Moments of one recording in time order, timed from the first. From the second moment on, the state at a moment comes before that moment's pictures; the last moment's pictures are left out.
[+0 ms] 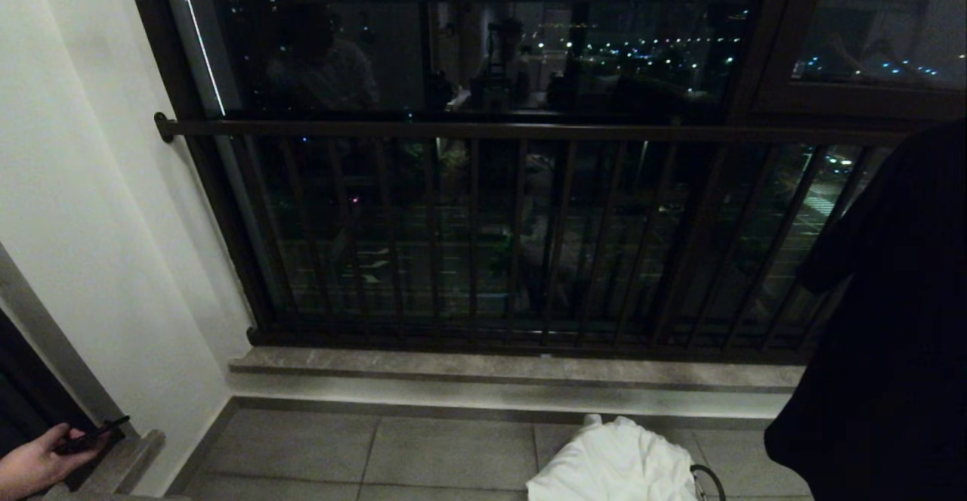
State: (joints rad) left arm 0.00 0.00 0.00 -0.02 0.00 0.03; right arm -0.01 0.00 -0.04 0.09 0.03 -0.09
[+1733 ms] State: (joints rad) left arm 0.00 0.00 0.00 -0.02 0.00 0.03; right arm -0.01 0.00 -0.04 0.09 0.03 -0.09
